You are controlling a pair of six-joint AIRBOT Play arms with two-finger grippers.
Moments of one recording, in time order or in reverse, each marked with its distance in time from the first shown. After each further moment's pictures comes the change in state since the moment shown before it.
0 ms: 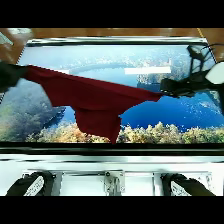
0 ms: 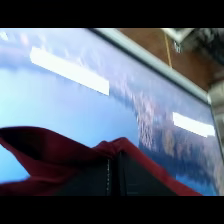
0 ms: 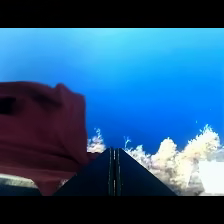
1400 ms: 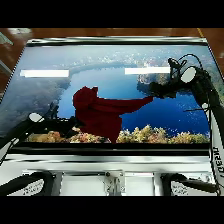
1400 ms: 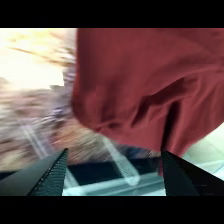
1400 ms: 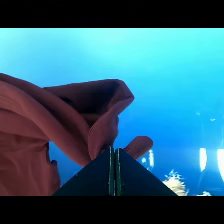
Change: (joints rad) left arm -0.271 -0.378 -0.509 -0.088 -0.026 -0.080; right arm 0.001 -0.239 -0.022 0.087 -0.168 -0.069
